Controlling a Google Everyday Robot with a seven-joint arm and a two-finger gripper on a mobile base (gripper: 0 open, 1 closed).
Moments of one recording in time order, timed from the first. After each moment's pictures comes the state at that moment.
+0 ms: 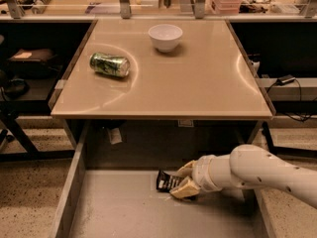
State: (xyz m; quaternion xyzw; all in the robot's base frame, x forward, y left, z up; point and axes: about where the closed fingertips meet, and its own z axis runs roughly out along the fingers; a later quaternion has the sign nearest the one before) arm 0.464 -0.083 0.589 -0.53 0.77 0.16 0.32
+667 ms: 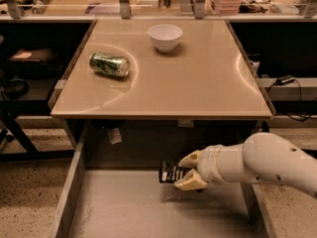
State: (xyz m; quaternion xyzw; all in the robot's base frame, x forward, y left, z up) arm 0.448 -0.083 0.665 -0.57 0.73 0.13 0.34
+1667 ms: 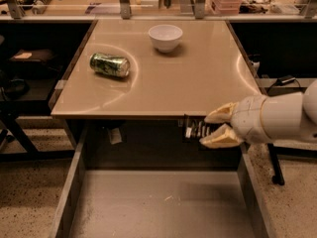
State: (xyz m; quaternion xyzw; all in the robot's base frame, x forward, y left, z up) arm 0.481 -0.138 0.818 -0.58 0.71 0.06 0.40
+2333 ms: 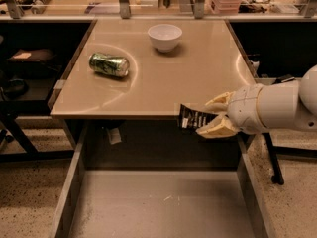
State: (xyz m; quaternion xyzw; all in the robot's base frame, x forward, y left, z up) arm 0.496 -0.138 0.840 -0.58 0.70 0.04 0.42
